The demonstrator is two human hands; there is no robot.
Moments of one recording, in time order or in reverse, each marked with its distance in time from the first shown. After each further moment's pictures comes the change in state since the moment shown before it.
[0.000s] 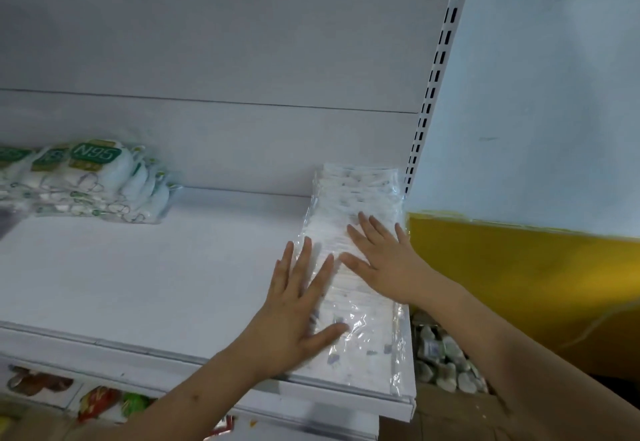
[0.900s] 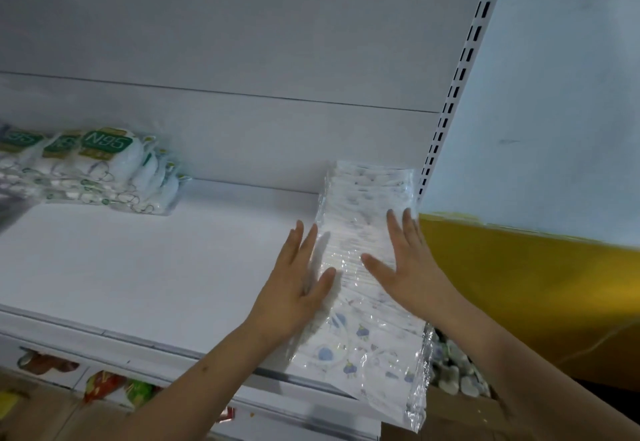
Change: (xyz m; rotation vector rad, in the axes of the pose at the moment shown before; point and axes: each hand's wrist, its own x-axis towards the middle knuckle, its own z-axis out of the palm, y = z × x) left_hand 0.023 -0.005 -0.016 -0.433 0.078 -0.356; right_hand -0.021 -0.008 -0.002 0.351 0.184 0.196
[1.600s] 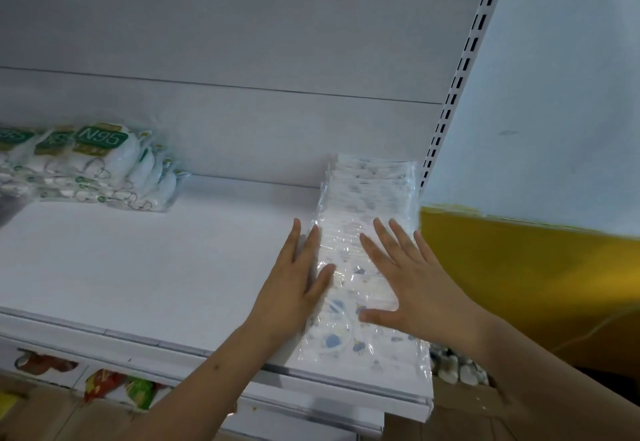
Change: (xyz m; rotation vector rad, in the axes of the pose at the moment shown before) left_hand 0.001 -0.016 0.004 0.117 0.033 0.016; right_hand -0.023 0.002 -0.001 -0.505 -0.125 -0.316
